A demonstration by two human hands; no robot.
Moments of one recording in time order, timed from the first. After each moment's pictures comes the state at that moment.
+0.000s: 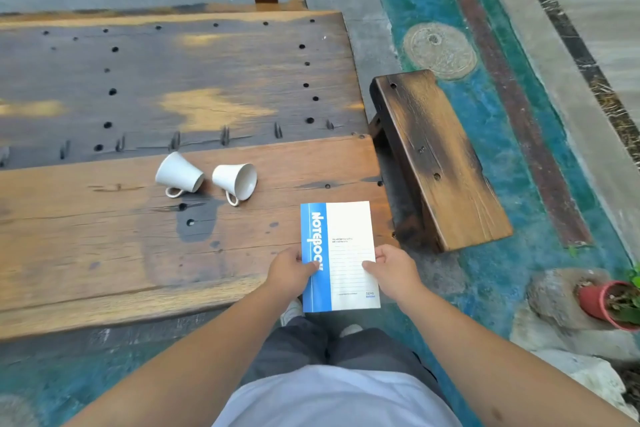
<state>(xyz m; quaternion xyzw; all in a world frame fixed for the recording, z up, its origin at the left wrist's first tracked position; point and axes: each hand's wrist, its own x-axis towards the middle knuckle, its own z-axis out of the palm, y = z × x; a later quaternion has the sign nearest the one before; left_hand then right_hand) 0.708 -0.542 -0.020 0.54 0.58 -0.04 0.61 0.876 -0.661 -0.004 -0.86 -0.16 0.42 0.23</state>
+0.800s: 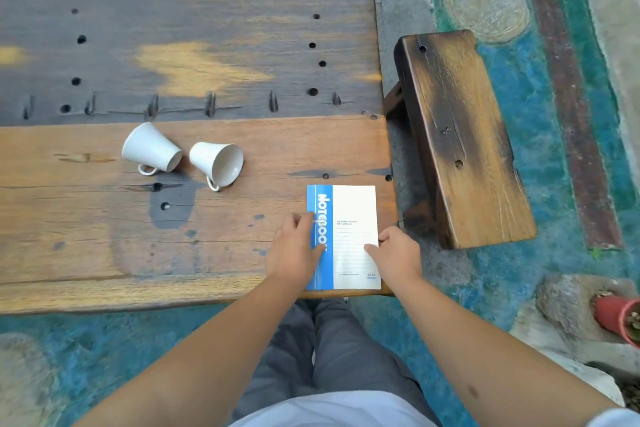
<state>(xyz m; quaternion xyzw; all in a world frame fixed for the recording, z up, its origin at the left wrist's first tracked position) 0.768 -0.529 -0.064 0.77 0.53 -0.08 0.34 0.934 -0.627 -0.068 -0.90 -0.23 0.34 0.11</state>
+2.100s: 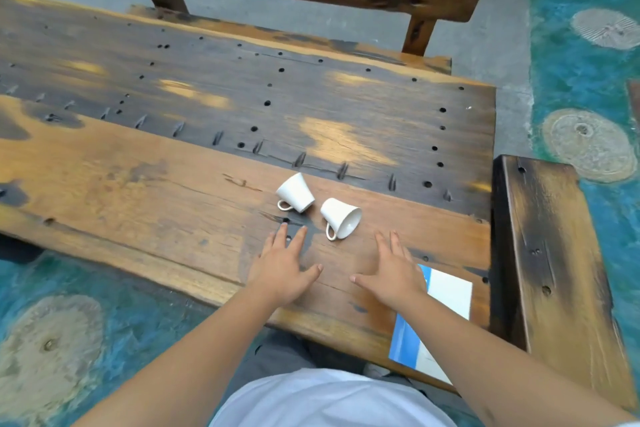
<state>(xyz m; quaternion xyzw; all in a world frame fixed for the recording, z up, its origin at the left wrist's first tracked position) 0.586 -0.426 0.031 0.73 0.61 -0.11 0.28 0.813 -0.473 0.002 -0.78 -0.54 0.32 -0.01</state>
